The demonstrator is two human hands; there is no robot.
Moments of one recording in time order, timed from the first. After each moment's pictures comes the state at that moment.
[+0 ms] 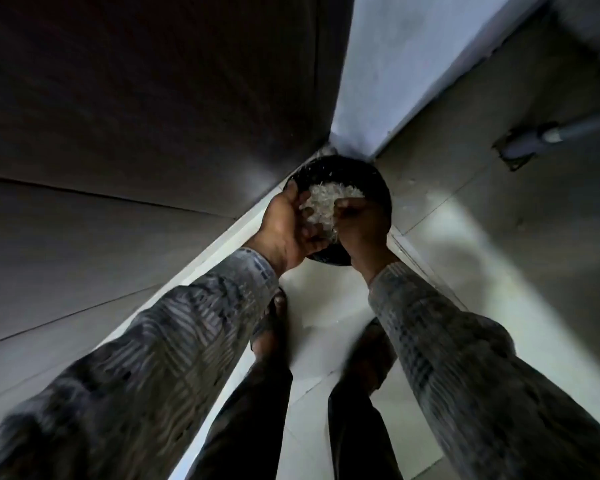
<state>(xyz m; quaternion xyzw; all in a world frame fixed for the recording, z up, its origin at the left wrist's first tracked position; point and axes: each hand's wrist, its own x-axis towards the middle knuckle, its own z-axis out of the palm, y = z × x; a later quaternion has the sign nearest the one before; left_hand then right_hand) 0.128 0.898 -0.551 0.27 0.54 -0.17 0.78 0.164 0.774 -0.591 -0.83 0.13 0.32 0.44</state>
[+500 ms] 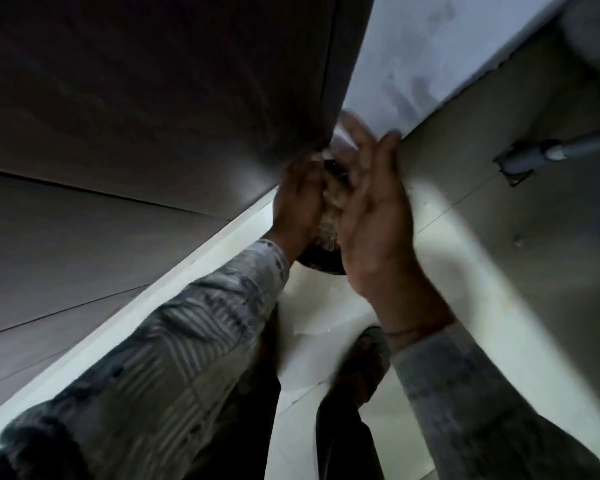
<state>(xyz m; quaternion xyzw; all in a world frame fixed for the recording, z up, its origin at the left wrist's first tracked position) 0.156 0.884 -0.553 0.57 0.43 0.01 0.71 0.171 0.806 -0.525 -0.82 -0.16 0.19 0.52</state>
